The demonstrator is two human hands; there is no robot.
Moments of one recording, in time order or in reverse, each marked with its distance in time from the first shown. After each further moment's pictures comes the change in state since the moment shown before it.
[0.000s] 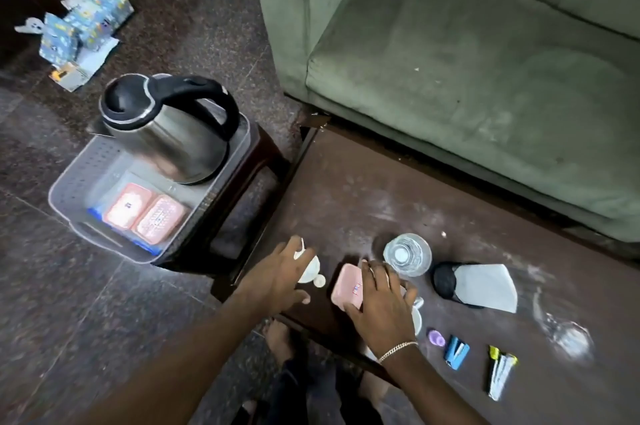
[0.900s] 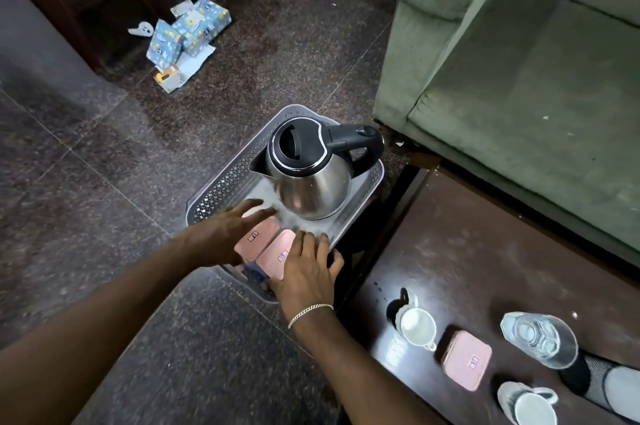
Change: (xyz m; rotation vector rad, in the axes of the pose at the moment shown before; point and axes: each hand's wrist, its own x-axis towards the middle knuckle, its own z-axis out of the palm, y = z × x) left_hand -0.093 -0.293 -0.149 0.095 -0.084 -0.192; right_hand 0.094 -0.352 -0.024 0.209 -0.039 -0.211
